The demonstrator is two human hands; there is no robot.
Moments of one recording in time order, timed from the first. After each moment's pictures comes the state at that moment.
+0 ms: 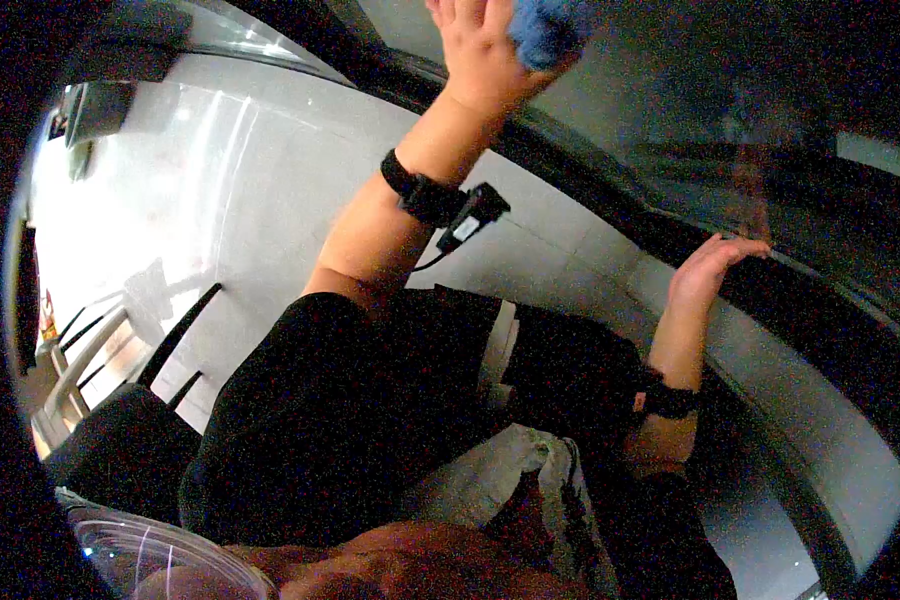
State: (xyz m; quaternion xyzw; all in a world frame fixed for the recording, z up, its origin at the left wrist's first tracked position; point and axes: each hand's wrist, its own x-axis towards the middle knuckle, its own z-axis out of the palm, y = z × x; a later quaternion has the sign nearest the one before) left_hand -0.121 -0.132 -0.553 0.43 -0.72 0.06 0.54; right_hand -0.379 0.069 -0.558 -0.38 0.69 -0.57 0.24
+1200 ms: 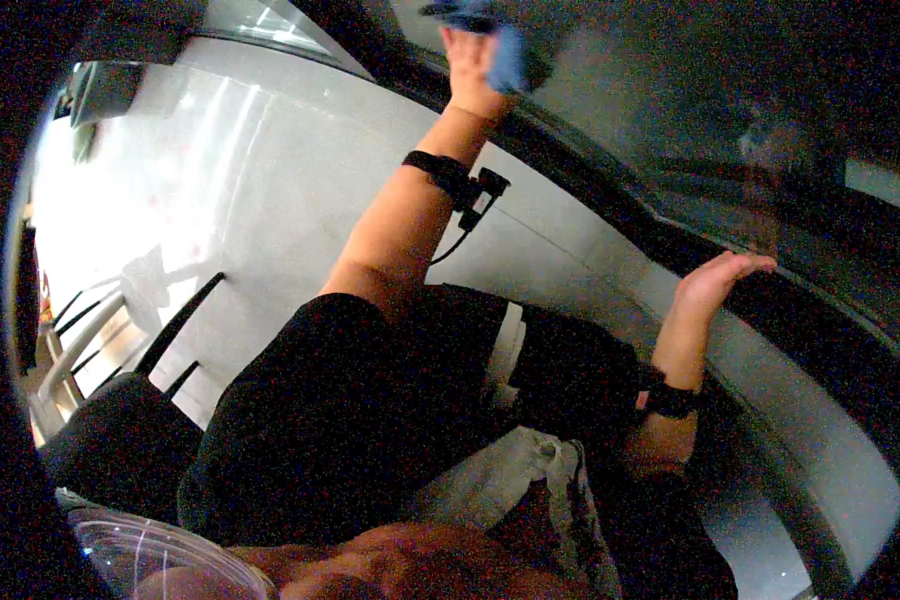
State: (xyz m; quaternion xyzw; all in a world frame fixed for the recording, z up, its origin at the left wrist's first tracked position) left_hand -0.092 -0.144 -0.686 0.44 -0.75 0.07 0.49; right_hand -0.369 0.070 -0.558 -0.37 0.72 -0.57 0.14
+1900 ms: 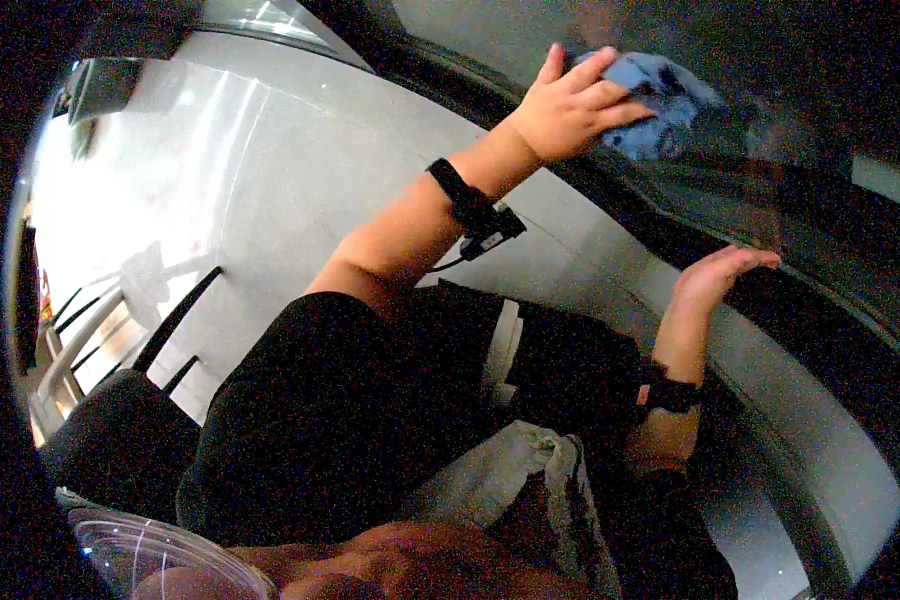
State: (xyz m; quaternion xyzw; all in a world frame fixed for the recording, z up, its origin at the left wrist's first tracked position) left_hand -0.151 -0.087 -0.601 0.31 -0.86 0.09 0.40; right_hand -0.355 0.064 -0.551 -0.34 0.73 -0.59 0.11
